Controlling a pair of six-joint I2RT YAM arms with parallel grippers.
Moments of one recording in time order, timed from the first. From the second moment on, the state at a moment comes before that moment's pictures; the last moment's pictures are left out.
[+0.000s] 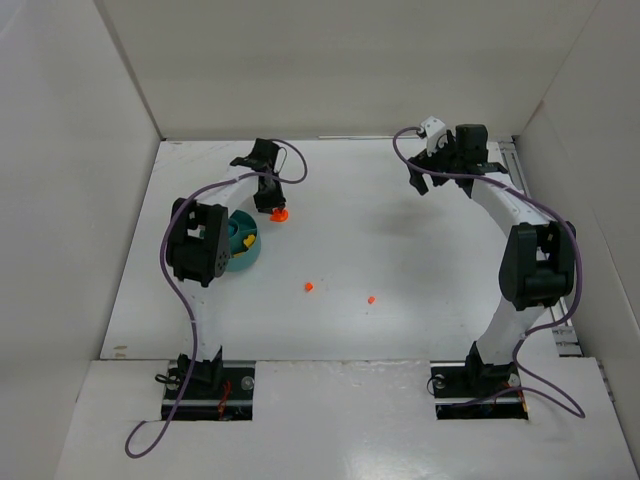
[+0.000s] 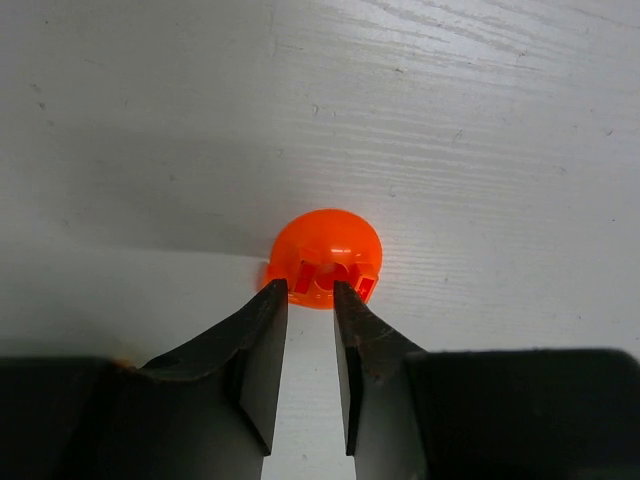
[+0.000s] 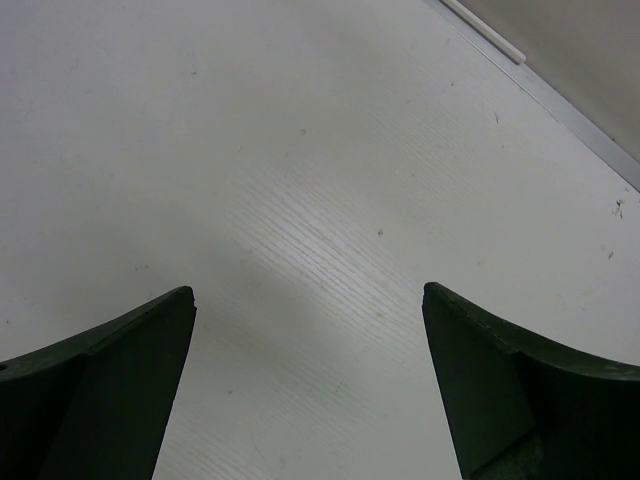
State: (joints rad) left arm -0.27 2.11 1.66 -0.66 -0.04 -0.45; right arm 0.07 1.81 1.44 -0.25 -0.35 -0.48
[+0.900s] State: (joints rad) left arm -0.30 2.11 1.66 -0.67 -0.10 -0.49; right arm 0.05 1.81 1.40 -0.23 -0.35 -0.50
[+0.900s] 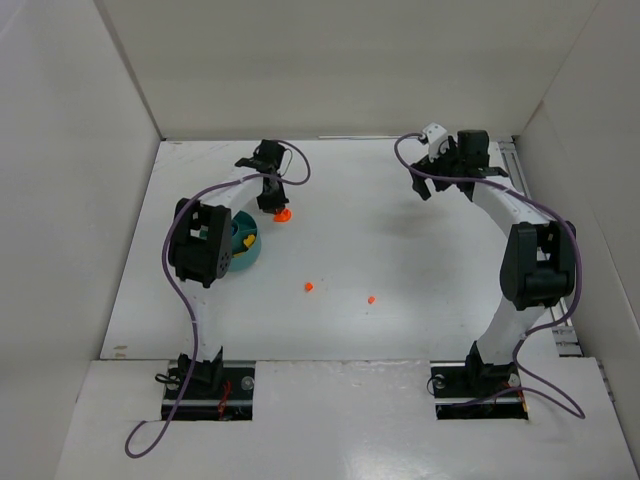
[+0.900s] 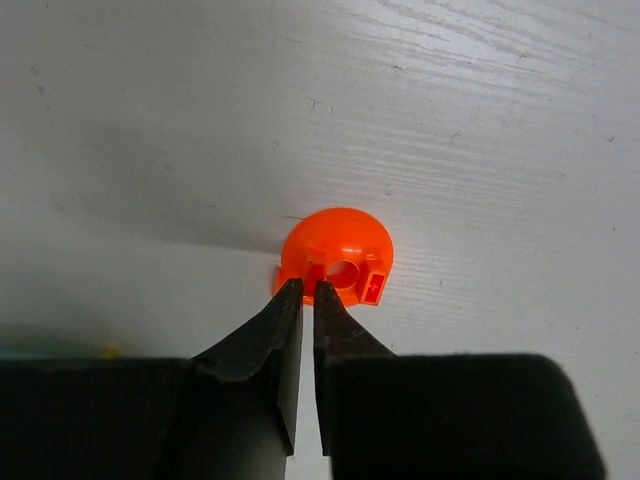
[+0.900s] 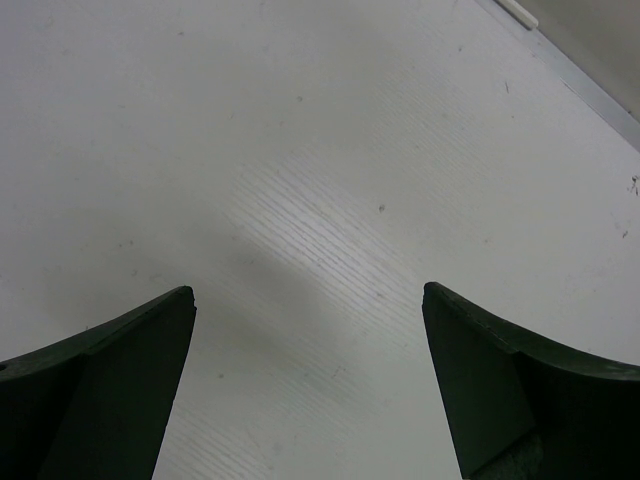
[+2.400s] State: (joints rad) left arm -0.34 2.14 1.74 -0.73 -0.14 -0.51; right arm -0.01 1.81 1.36 -0.22 -0.41 -0.54
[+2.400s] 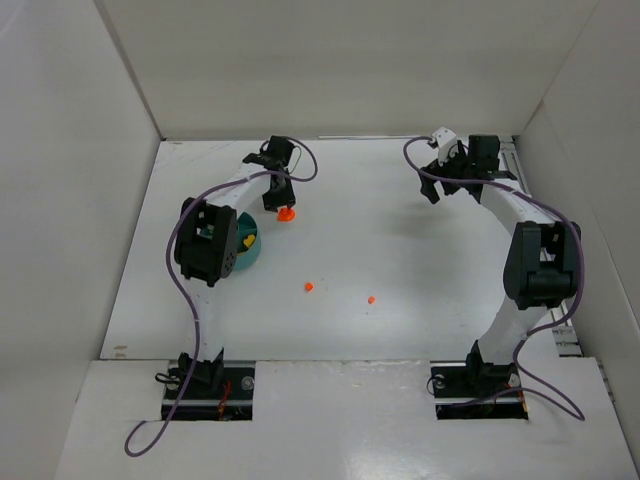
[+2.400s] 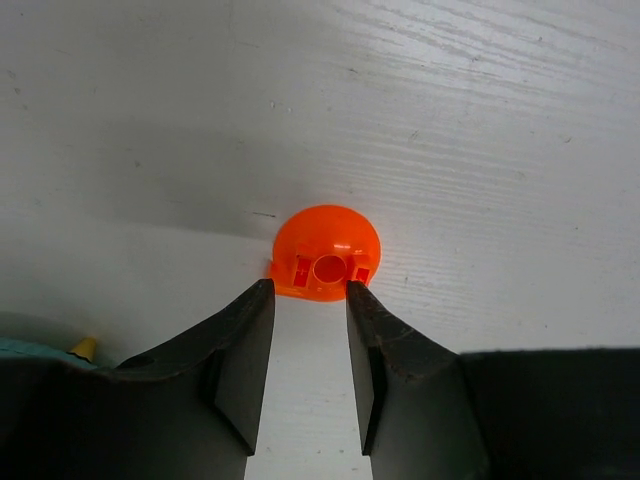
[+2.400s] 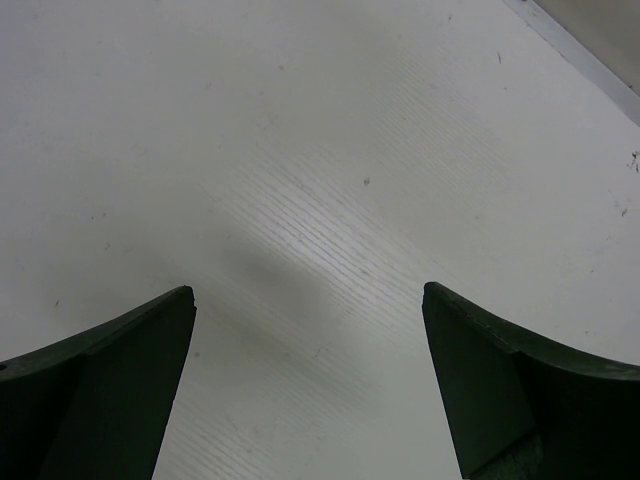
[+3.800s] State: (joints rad) left arm -0.34 2.08 1.74 -0.71 -0.17 -0.53; right arm -0.01 1.81 1.34 -0.22 -0.41 -0.55
